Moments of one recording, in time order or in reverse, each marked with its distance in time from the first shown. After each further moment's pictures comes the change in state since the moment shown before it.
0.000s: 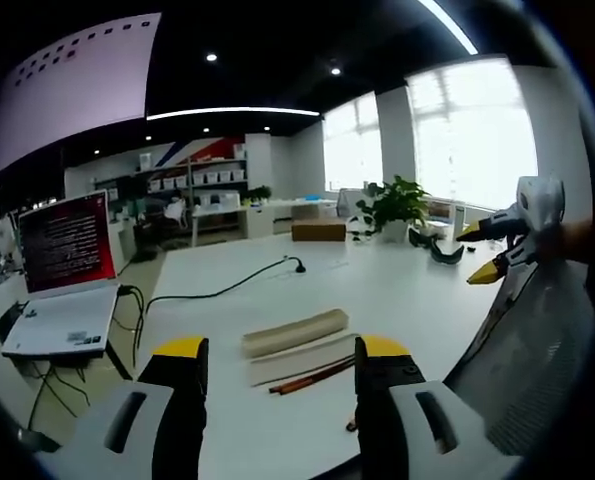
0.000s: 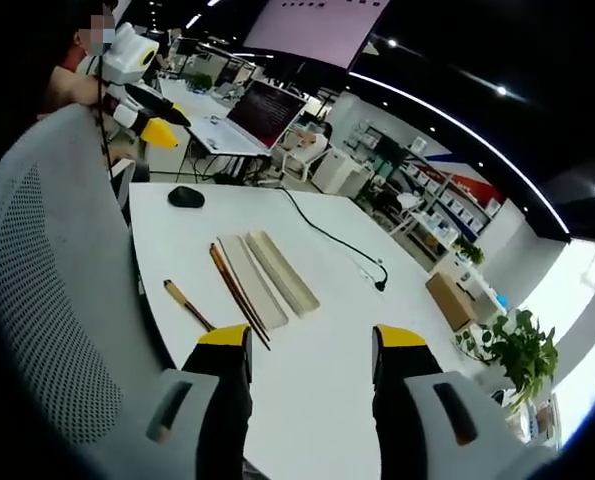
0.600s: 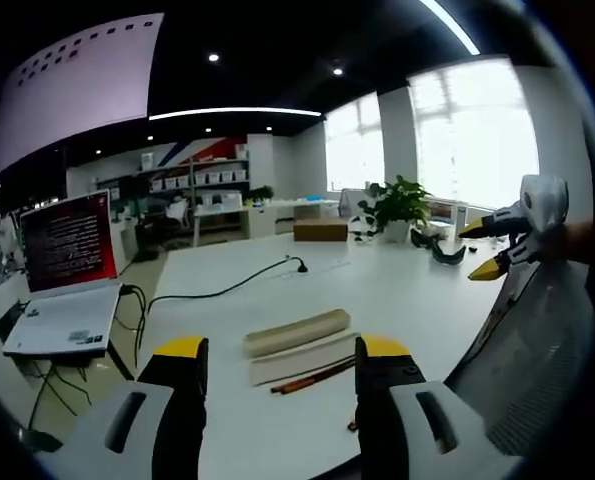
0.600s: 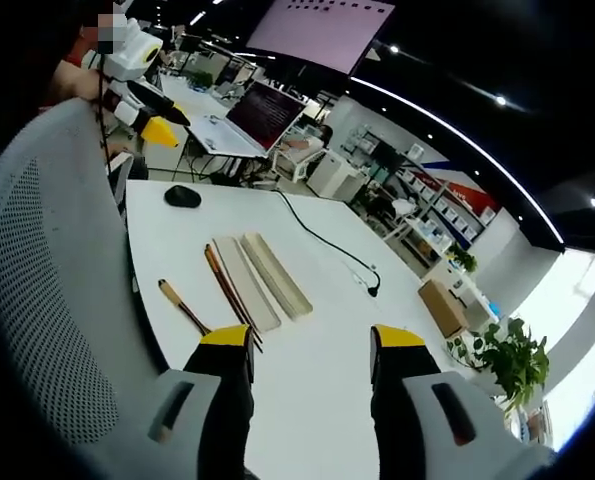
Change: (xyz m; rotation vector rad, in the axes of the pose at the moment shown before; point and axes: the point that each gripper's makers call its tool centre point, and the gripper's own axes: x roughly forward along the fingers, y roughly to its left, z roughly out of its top) left arm -0.003 -0.001 -0.006 0.006 0.005 0.002; right arm -0.004 0.002 0.002 -0.032 -0.011 -0.026
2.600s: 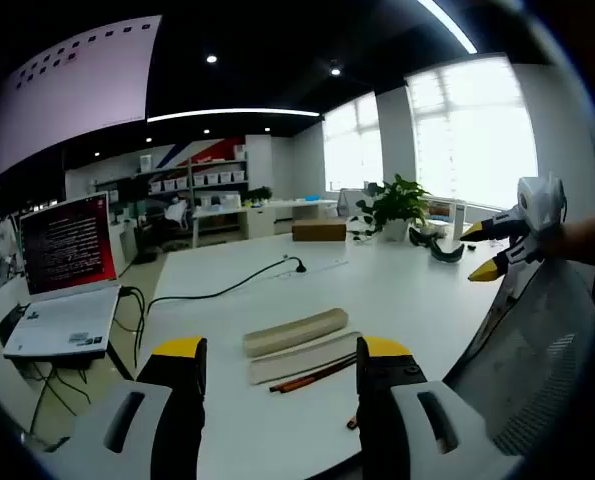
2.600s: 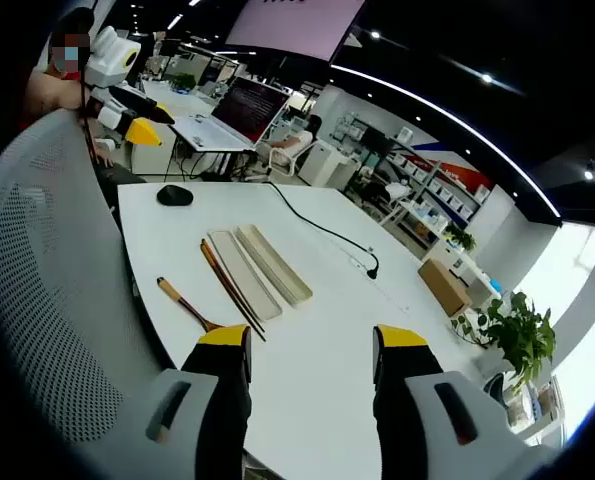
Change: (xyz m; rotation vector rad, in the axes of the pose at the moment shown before) left arm 0.000 -0.010 0.006 0.033 0.012 -0.023; right arm -0.001 -0.002 -0.015 0.078 0.043 -0.011
